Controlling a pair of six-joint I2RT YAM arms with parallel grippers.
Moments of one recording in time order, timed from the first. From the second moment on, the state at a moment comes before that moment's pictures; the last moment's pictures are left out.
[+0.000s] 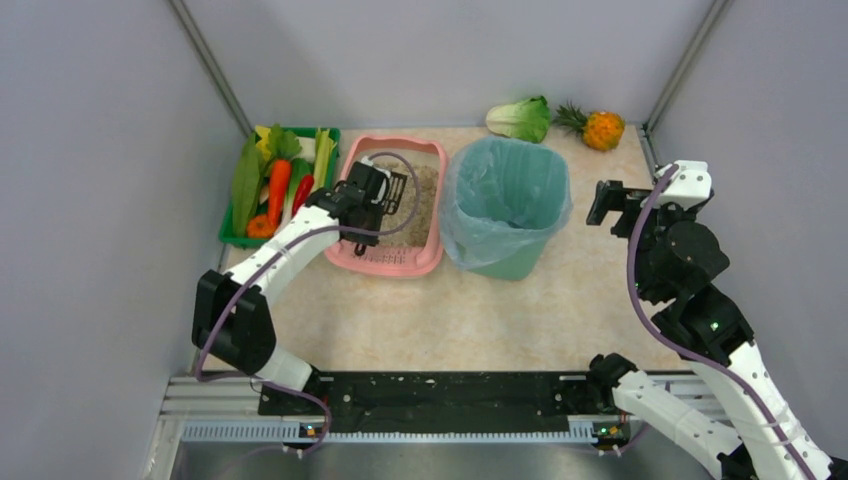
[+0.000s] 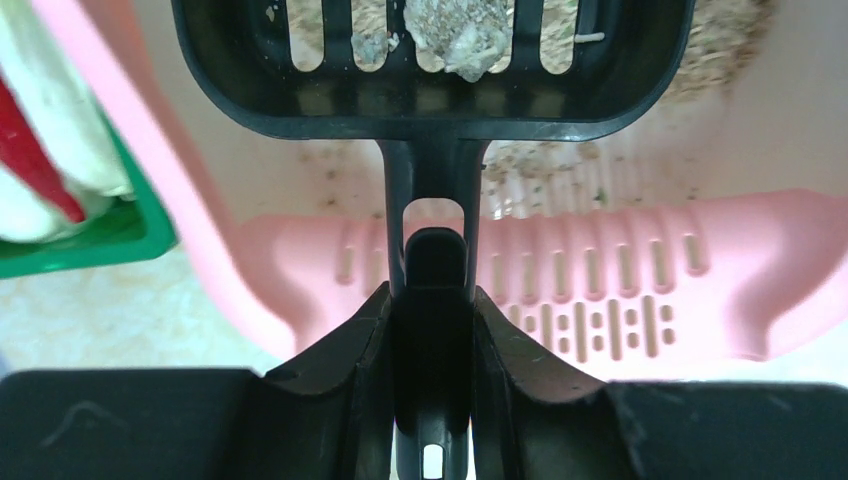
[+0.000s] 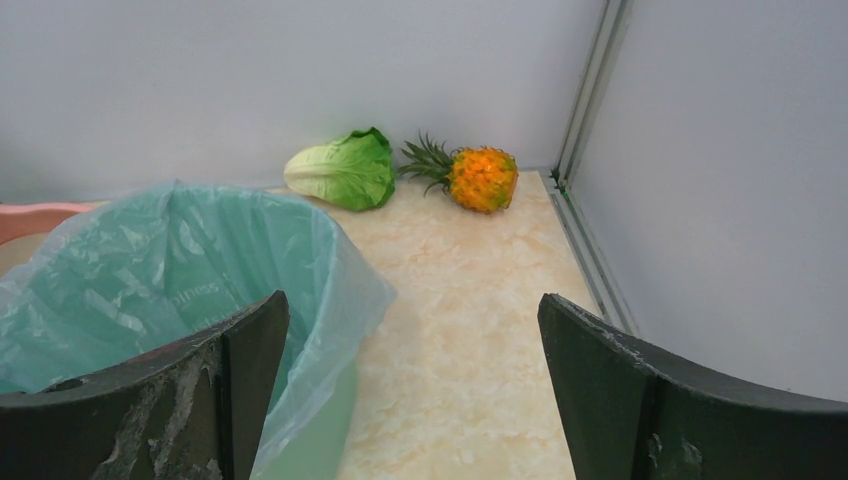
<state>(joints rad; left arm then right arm) -0.45 1.50 1.21 -0.72 -0.17 -0.16 0.59 0.64 1.07 -0.39 0.70 -0.02</state>
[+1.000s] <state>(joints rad) -0.46 1.50 1.32 -0.86 -0.19 -0.13 0.59 0.64 1.07 -0.39 0.69 -0.02</state>
